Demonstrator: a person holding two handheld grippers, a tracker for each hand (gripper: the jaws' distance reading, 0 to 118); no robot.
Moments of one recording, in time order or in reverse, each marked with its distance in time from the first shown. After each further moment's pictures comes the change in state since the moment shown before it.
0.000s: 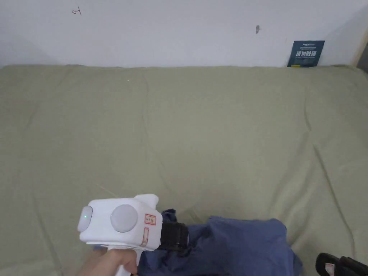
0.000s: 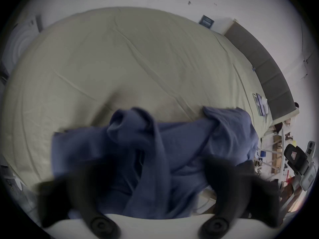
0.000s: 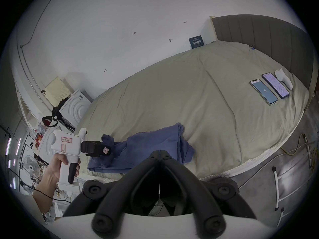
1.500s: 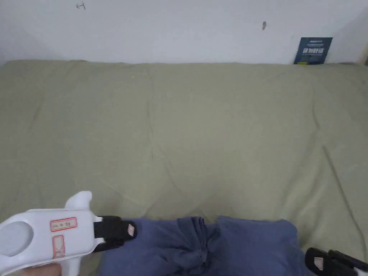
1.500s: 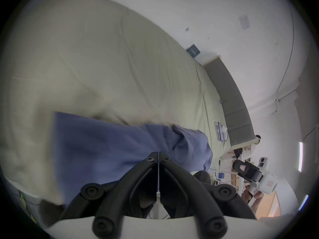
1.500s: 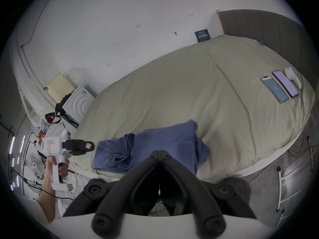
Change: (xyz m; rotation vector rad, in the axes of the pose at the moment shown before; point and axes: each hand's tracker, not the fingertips) left arm -0.112 -0.036 0.088 0.237 -0.247 0.286; right arm -0.022 0.008 -0.027 -0.056 0.048 0.015
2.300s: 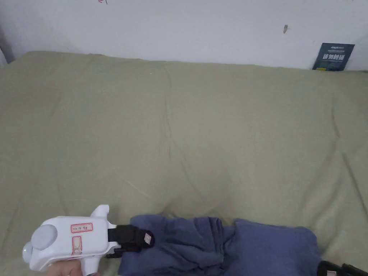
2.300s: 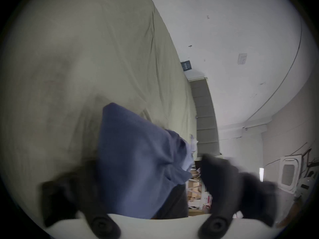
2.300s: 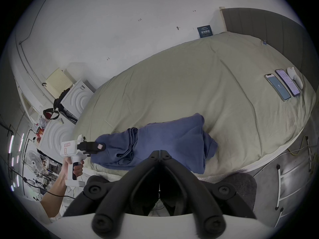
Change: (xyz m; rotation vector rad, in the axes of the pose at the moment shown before) left arm -0.091 0.004 -0.088 -0.096 -0.155 0.099; right arm -0.011 -0.009 -0.009 -0.043 -0.016 0.001
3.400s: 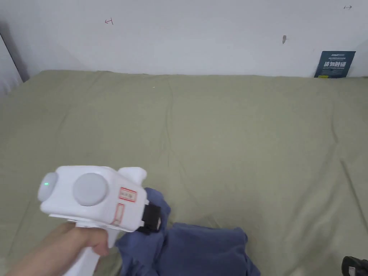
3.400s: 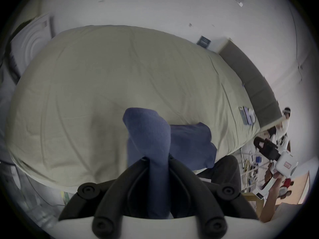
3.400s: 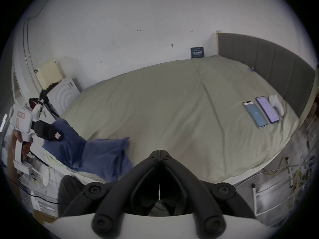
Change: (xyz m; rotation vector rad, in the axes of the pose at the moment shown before) left arm 0.217 -0.017 0.027 -0.126 0.440 -0.434; right arm 0.013 0.010 0.026 0.127 -0.227 0.173
